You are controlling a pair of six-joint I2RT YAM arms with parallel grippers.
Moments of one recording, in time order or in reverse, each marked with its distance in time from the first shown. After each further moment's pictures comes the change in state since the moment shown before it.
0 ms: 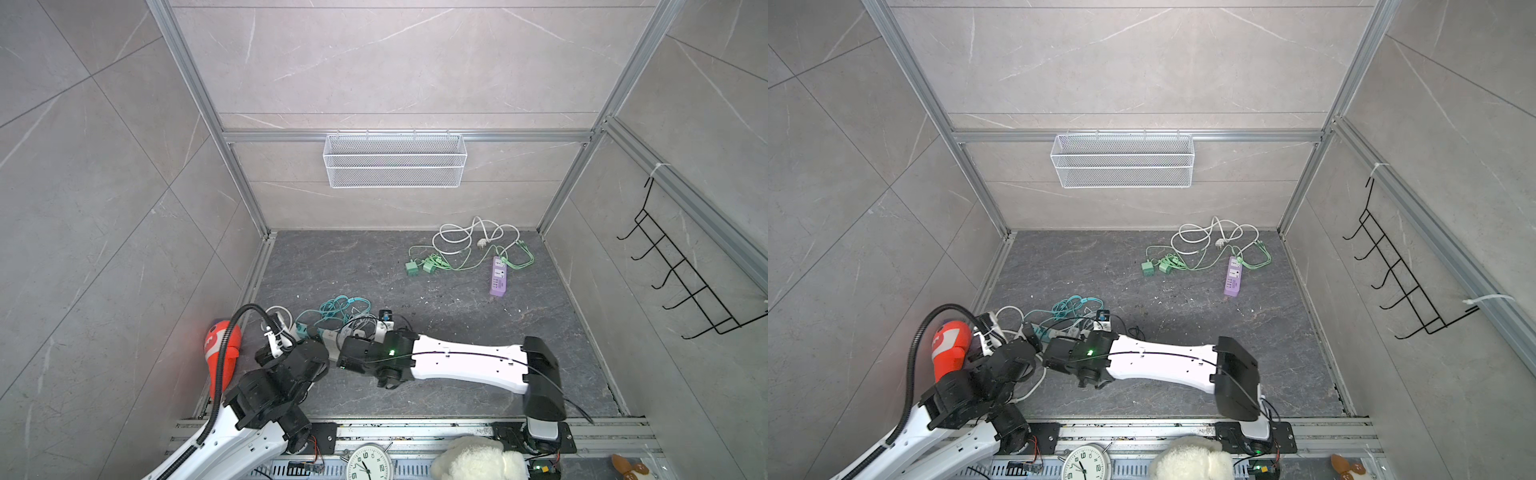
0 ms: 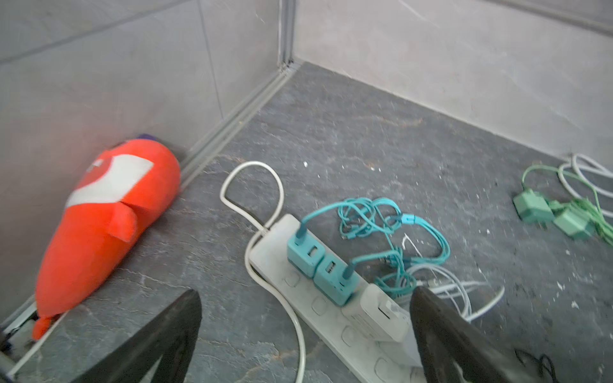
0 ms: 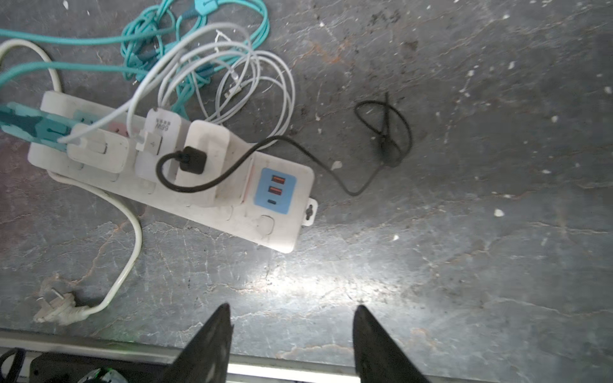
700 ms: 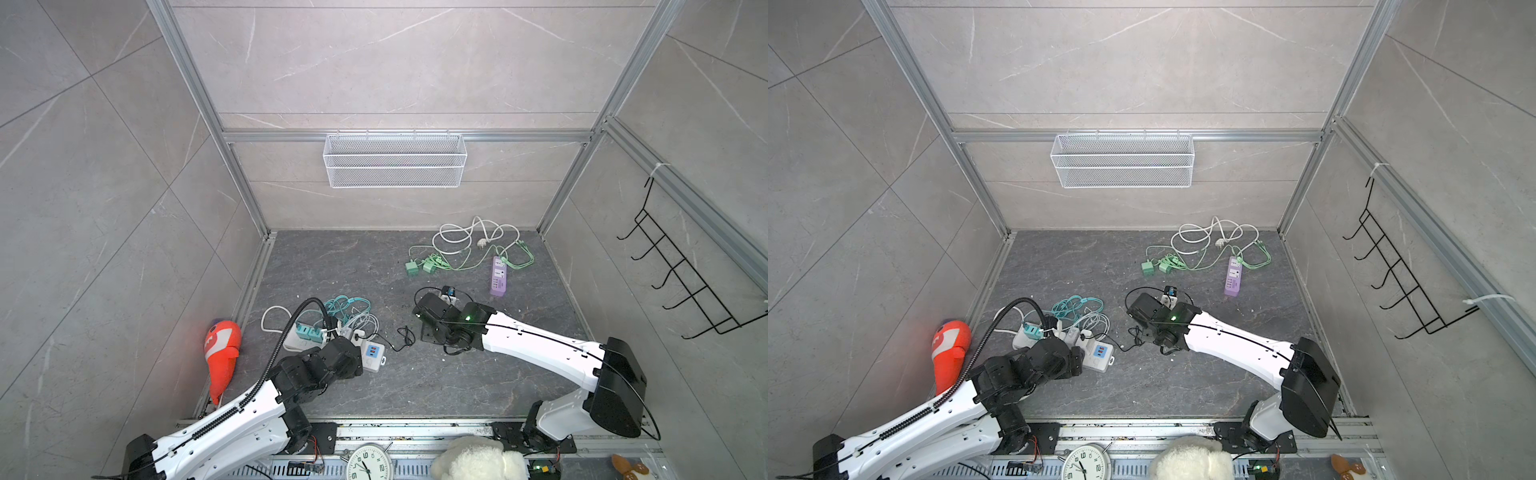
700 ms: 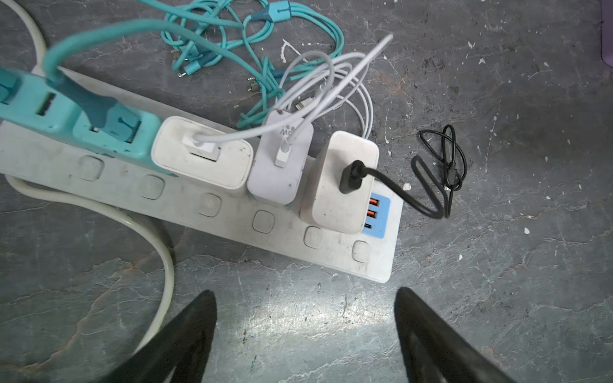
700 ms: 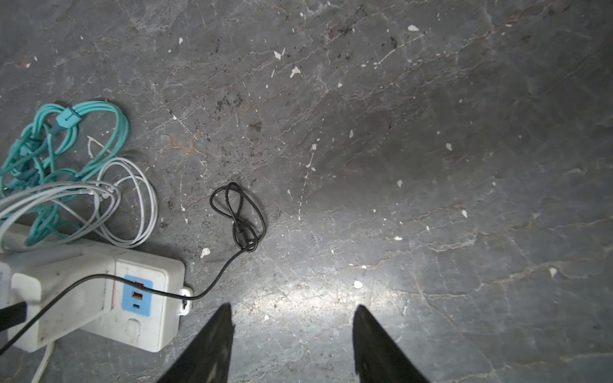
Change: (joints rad) left arm -0.093 0.223 -0.051 0.156 0.529 0.058; right arm -0.388 -0.356 -0.492 0.261 -0.145 -0.248
